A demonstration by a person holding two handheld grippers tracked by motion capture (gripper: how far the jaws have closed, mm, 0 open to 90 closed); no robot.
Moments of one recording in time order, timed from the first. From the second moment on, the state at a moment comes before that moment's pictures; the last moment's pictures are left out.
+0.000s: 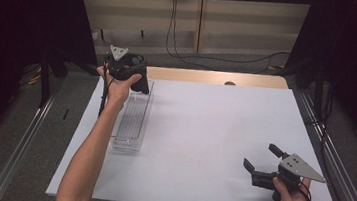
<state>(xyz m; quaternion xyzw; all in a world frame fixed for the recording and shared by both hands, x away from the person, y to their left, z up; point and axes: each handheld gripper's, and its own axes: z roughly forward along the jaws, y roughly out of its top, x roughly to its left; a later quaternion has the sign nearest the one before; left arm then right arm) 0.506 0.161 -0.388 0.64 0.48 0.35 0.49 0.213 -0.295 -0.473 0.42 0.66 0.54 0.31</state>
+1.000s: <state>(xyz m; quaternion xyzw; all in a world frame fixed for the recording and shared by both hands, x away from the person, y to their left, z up) 0.518 0.155 -0.413 0.65 0.49 0.36 0.46 0.213 -0.295 -0.473 0.42 0.66 0.54 0.31</state>
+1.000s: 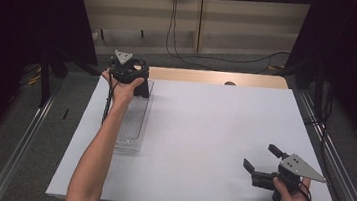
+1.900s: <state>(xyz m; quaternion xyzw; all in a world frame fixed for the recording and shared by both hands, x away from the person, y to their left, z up) 0.520 0.146 -0.414 0.61 0.52 0.37 0.47 0.213 -0.295 -0.473 0.42 0.66 0.54 0.30</state>
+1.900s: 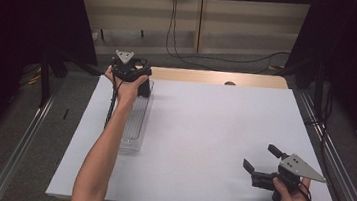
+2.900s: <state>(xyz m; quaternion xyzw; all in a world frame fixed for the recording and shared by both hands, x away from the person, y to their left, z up) 0.528 0.146 -0.413 0.63 0.49 0.34 0.50 0.213 -0.294 -0.474 0.42 0.66 0.54 0.30</state>
